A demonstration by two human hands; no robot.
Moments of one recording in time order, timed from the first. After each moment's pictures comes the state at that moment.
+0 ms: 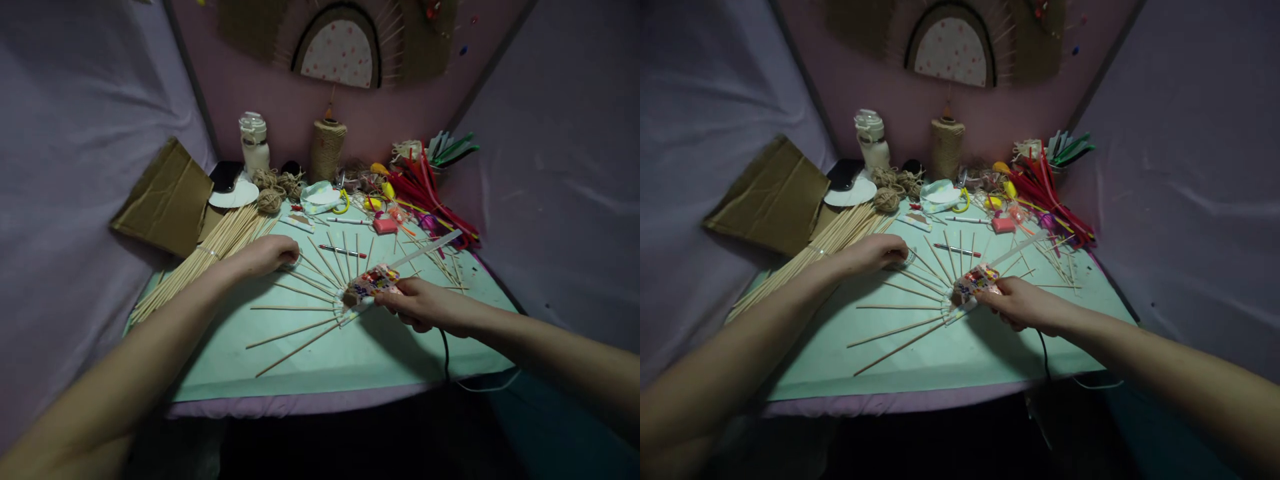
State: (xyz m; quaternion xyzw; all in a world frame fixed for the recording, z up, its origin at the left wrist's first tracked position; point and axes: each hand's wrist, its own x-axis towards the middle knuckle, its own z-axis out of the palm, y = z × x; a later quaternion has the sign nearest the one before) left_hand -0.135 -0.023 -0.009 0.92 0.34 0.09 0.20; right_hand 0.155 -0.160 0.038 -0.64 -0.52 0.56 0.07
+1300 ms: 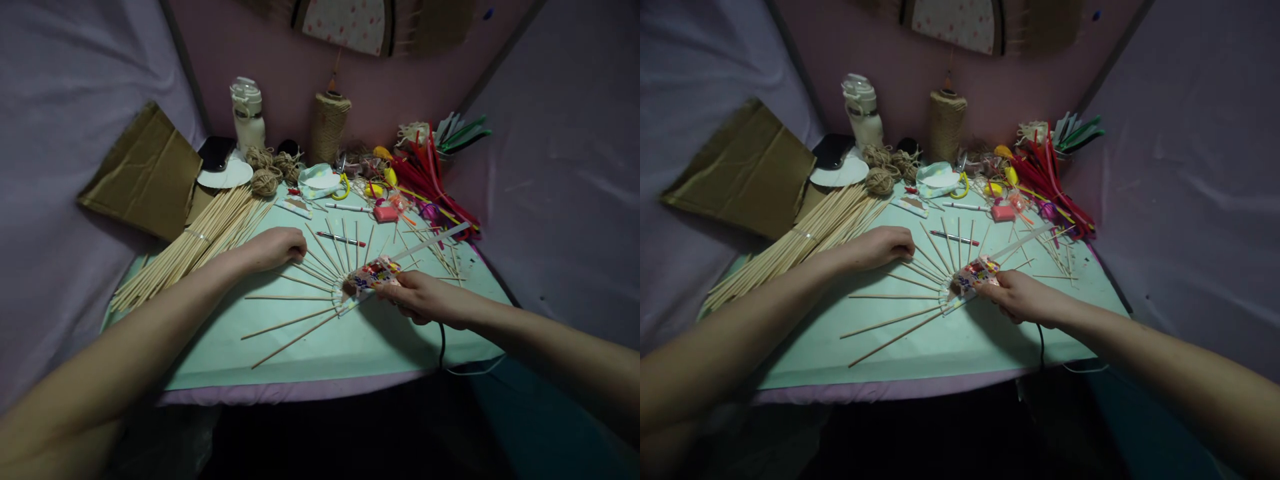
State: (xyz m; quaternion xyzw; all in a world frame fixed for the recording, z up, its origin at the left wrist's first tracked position) left_hand -0.115 -0.029 -0.026 0.93 0.28 0.10 0.20; right_hand 0.162 -0.160 0.031 -0.63 -0.58 0.52 0.03
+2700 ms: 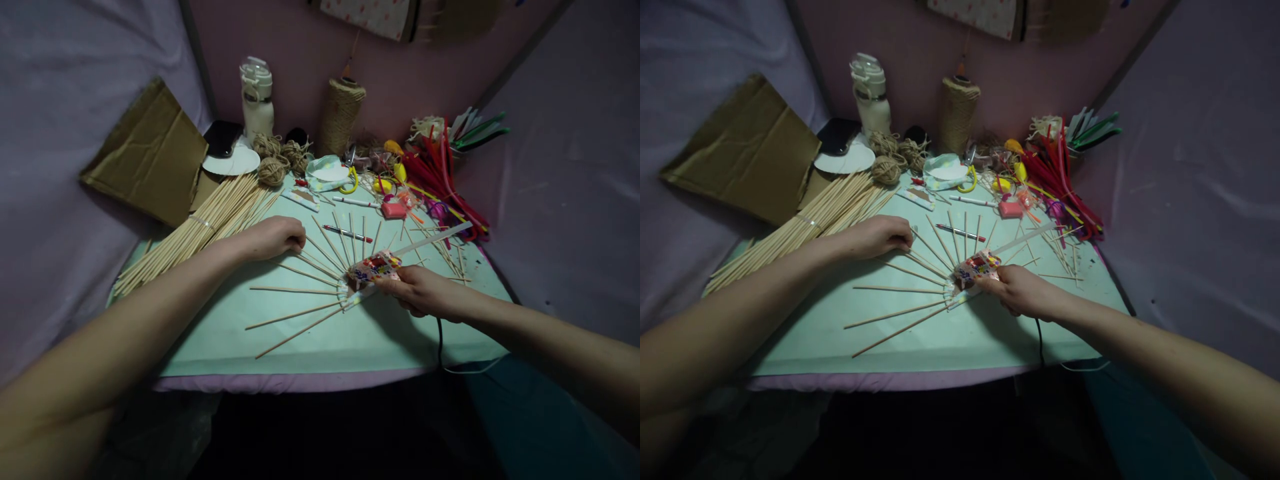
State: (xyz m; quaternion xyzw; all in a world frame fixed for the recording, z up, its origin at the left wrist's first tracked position) left_hand -0.129 -0.024 -0.028 0.93 0.29 0.09 0.21; right_hand 0.156 -0.152 0.026 -0.64 -0.63 0.45 -0.03
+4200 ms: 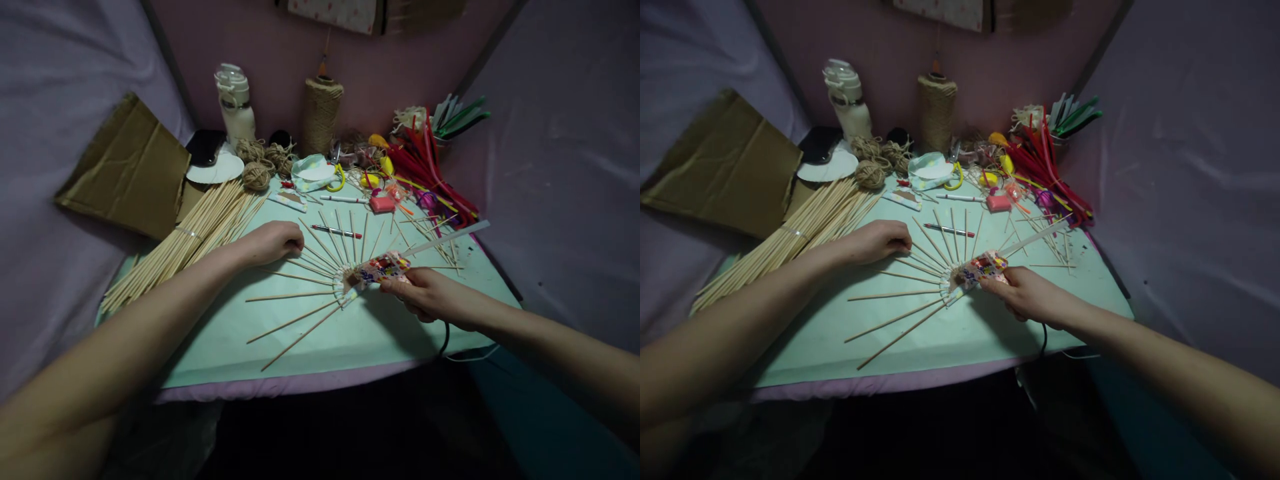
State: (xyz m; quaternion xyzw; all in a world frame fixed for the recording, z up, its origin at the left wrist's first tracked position) left_hand -0.107 -0.027 -0.024 0.93 0.28 0.10 0.21; right_hand 0.174 -0.176 0.025 -0.67 -0.57 0.48 0.06
